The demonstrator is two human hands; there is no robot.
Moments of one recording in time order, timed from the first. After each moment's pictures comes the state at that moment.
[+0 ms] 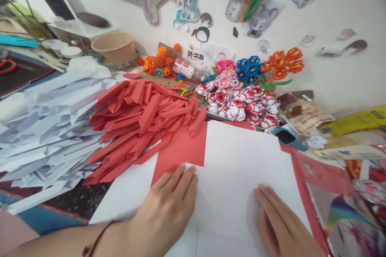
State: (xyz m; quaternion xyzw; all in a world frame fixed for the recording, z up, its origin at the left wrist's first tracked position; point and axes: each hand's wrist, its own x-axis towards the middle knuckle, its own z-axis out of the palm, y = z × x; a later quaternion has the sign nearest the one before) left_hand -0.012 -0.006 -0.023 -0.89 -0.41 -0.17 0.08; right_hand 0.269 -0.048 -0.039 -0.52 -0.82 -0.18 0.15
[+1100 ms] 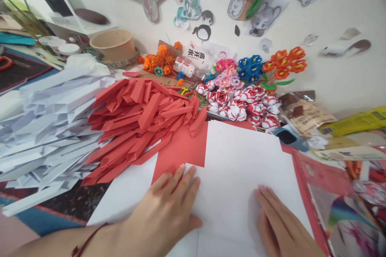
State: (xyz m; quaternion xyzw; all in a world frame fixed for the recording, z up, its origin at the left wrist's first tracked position) left_hand -0.018 -0.007 -0.010 -0.91 -0.41 -0.10 0.03; right_hand 0.269 -0.047 -0.038 -0.52 -0.82 -0.19 0.14
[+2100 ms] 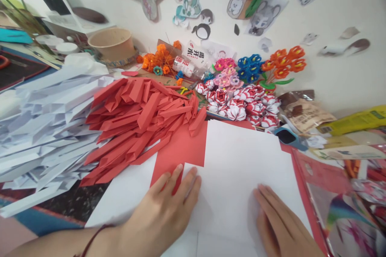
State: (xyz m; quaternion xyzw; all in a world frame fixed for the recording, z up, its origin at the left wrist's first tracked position) left_hand -0.018 -0.007 -0.015 -0.91 -0.39 -0.10 0.12; right_hand 0.268 -0.048 -0.041 -0.53 -0.82 -0.17 0.14
